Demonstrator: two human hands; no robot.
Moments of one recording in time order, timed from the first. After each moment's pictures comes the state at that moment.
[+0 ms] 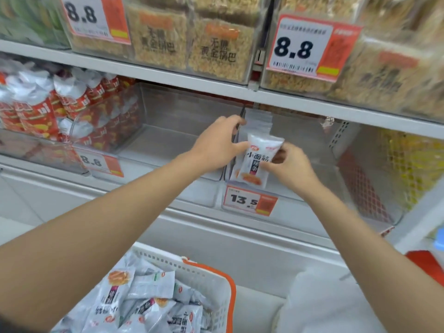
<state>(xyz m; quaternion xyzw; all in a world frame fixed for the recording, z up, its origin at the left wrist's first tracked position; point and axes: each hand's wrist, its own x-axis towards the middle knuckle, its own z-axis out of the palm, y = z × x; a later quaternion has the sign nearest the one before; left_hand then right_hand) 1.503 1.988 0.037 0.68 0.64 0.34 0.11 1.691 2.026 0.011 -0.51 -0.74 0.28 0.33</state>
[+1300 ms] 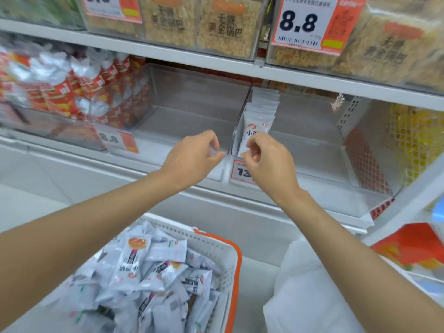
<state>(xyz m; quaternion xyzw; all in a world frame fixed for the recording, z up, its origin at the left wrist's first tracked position) 1.482 1.893 0.008 0.64 0.70 0.29 0.10 1.658 1.951 -0.004 -0.44 -0.83 0.06 0.35</state>
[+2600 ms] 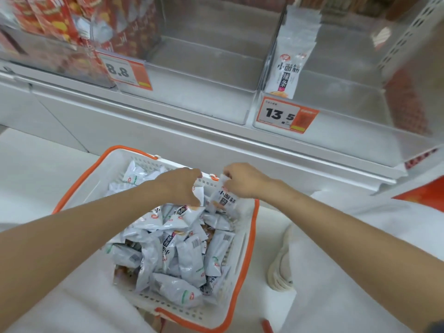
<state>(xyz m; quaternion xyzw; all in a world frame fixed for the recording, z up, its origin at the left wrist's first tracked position) 1.445 1.803 -0.119 0.64 0.71 -0.08 0.29 1.613 1.886 -0.120 -0.39 -0.87 0.27 -0.11</state>
